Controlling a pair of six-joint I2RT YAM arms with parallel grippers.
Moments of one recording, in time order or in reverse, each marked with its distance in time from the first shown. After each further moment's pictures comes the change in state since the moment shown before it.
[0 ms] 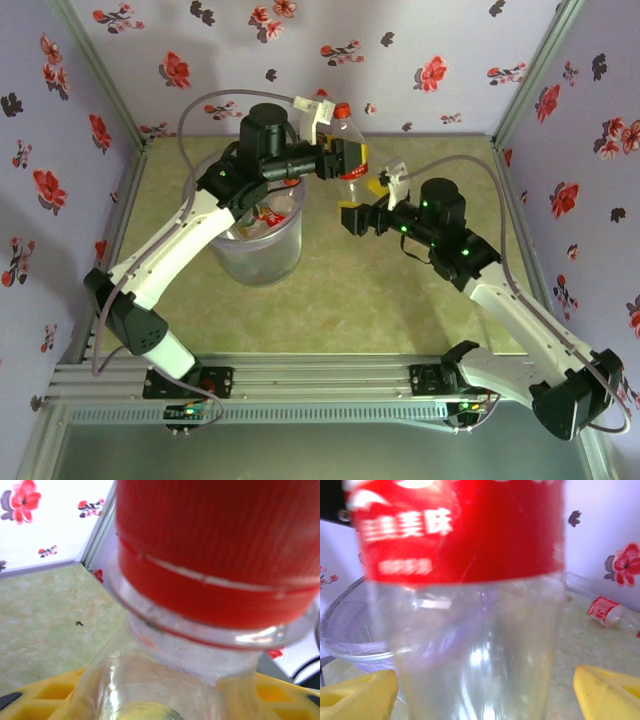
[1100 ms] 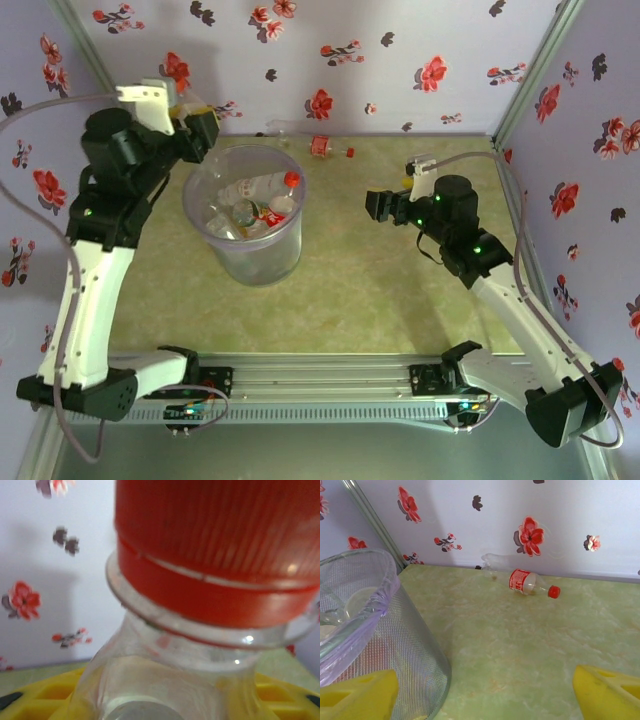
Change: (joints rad) left arm 0.468 -0.401 -0.130 -0.238 -0.334 0.376; right arm -0.126 -0.007 0.006 -0.129 0.178 0.082
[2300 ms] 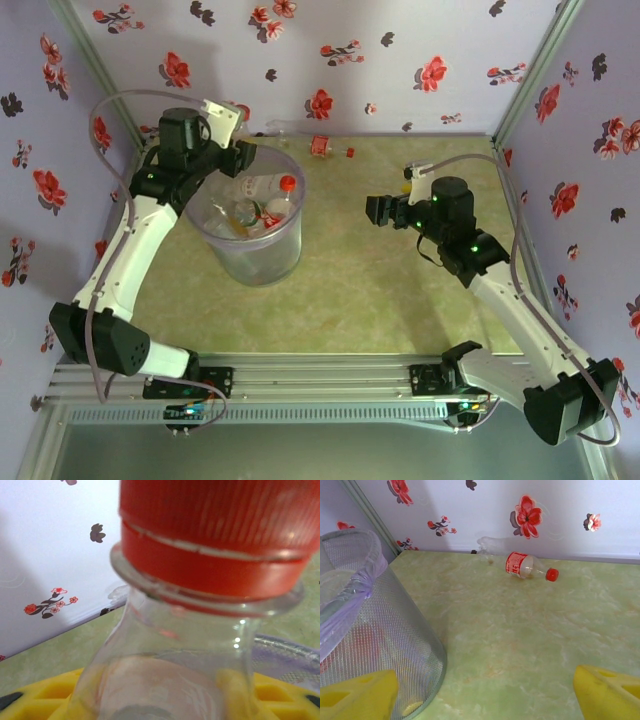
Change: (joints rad) left arm -0.048 0.222 -0.107 0.043 0.068 0.319; right arm -0.014 0.014 -0.026 -0.021 -0.019 0.000
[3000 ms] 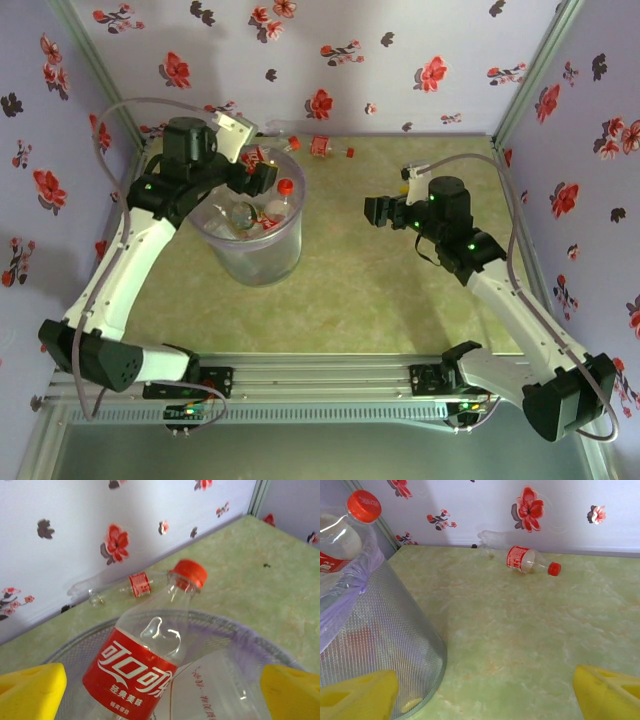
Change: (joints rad) left arm -0.076 -0.092 -0.004 -0.104 0.068 -0.016; right arm 0.000 0.025 -0.005 0.010 -0.018 0.005
